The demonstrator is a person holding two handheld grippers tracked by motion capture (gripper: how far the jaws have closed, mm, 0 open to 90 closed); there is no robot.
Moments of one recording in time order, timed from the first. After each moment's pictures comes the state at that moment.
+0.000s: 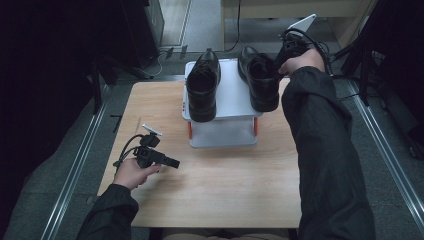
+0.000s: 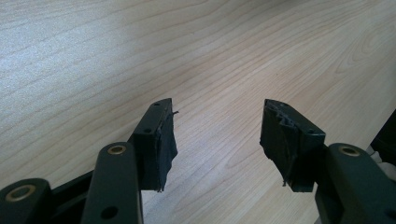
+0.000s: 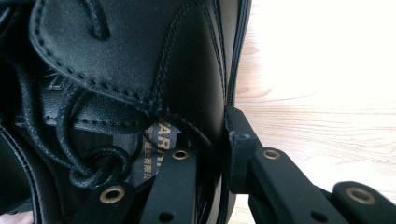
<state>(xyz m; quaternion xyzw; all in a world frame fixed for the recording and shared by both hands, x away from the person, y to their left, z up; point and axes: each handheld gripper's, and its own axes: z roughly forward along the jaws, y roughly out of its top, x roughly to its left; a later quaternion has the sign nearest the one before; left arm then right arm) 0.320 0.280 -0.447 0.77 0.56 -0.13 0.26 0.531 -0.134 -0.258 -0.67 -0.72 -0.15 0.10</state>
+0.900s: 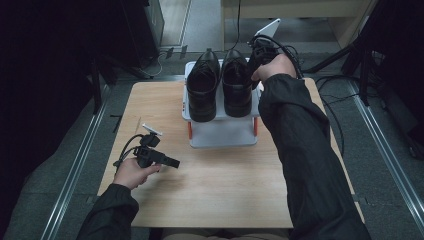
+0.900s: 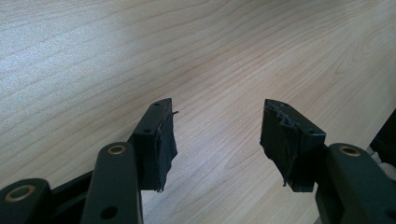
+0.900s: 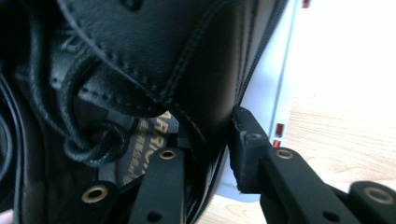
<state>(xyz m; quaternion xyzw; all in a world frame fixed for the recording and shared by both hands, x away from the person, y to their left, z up) 0.320 0.279 -0.448 0.78 0.56 -0.13 0.26 0.511 -0.064 -0.260 -0.61 -0.77 -0.14 0.09</state>
